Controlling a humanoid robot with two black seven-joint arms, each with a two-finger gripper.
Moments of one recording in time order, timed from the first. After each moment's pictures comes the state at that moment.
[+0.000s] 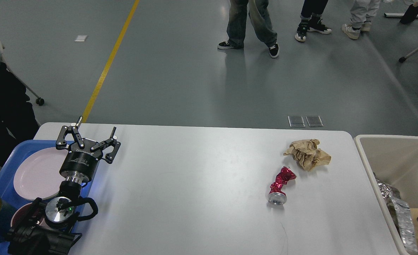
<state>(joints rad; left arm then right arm) -0.36 0.08 -1.46 -0.68 0.07 -0.61 -0.06 0.58 -0.42 -1.05 0.11 0.38 -0.06 -0.29</state>
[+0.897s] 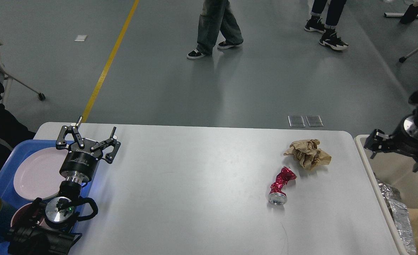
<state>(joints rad) -0.36 0.08 -1.46 -0.68 0.07 -0.61 -0.06 1.84 -0.45 -1.38 1.12 0.12 0.59 -0.35</state>
